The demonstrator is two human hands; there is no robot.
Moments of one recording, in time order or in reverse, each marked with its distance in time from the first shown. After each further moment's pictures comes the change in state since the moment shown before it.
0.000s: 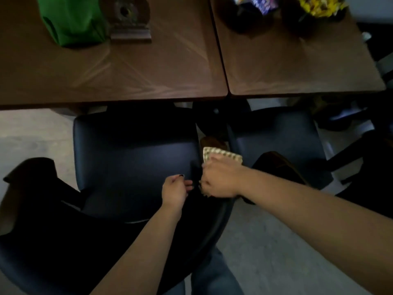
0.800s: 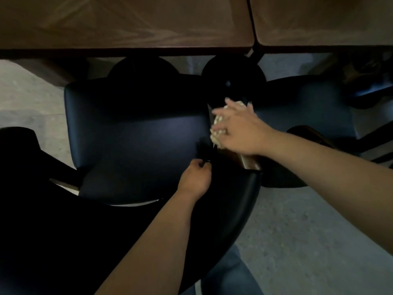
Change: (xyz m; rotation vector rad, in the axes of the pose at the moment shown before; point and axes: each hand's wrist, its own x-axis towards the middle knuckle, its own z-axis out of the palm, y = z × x) left_hand 0.038 -0.037 0.015 0.650 -0.160 0.130; right_hand 0.032 0.039 0.029 0.408 0.164 0.327
